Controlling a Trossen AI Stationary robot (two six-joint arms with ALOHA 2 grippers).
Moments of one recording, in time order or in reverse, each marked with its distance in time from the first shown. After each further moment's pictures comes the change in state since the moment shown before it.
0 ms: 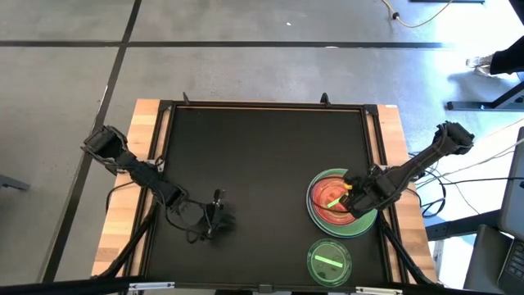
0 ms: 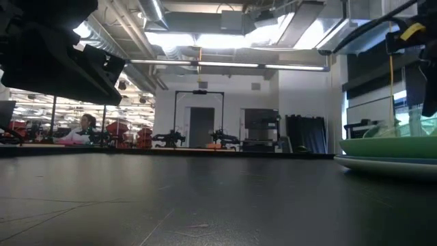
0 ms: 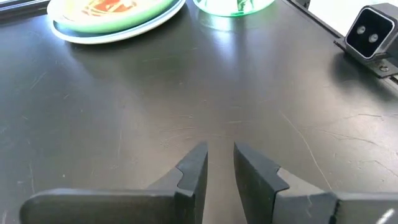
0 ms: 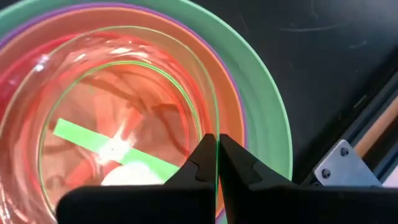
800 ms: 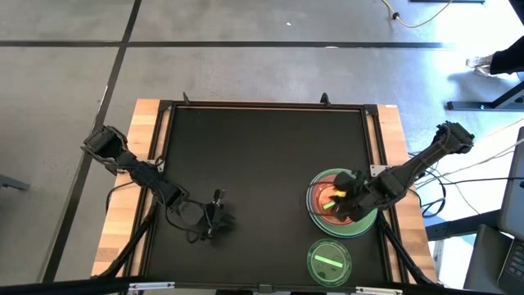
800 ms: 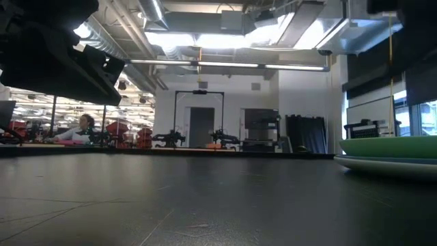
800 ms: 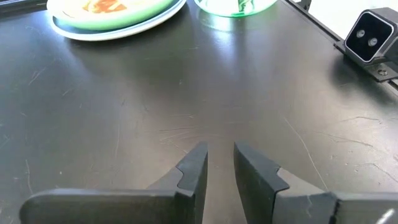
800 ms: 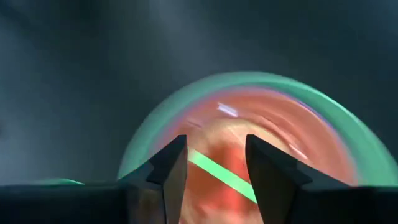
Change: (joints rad) left arm 0.000 0.000 0.000 0.000 0.001 -0.024; right arm 0.001 0.003 0.133 0.306 0.059 -0.242
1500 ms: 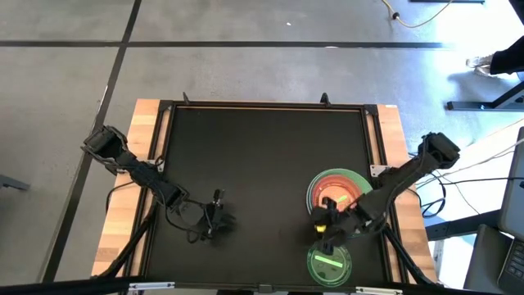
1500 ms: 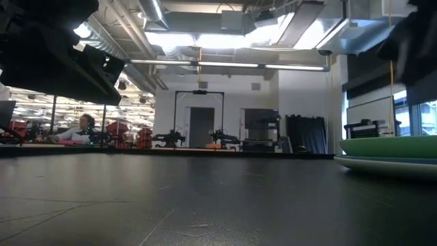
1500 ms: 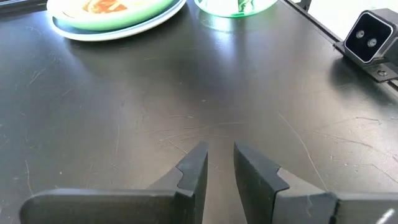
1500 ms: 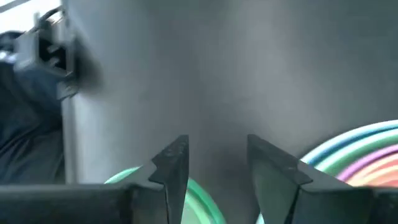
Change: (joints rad) left arm 0.000 0.000 0.000 0.001 0.000 -0.001; right arm 0.078 0.314 0.034 0.499 -0.166 -0.231
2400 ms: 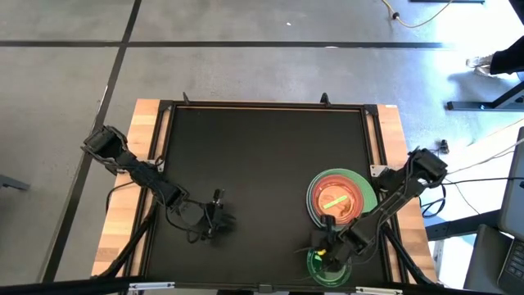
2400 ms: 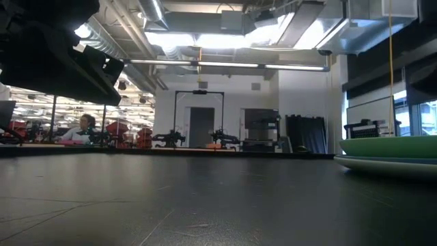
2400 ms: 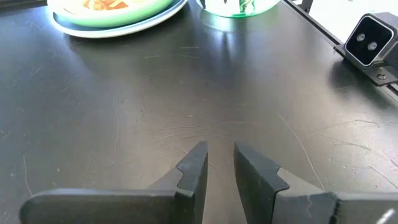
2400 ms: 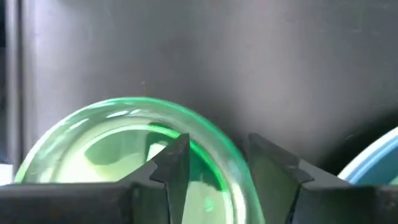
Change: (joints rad) left arm 0.000 0.000 0.000 -0.002 0.000 -0.022; right arm 0.116 0.247 0.051 -0.006 -0.034 -0.056
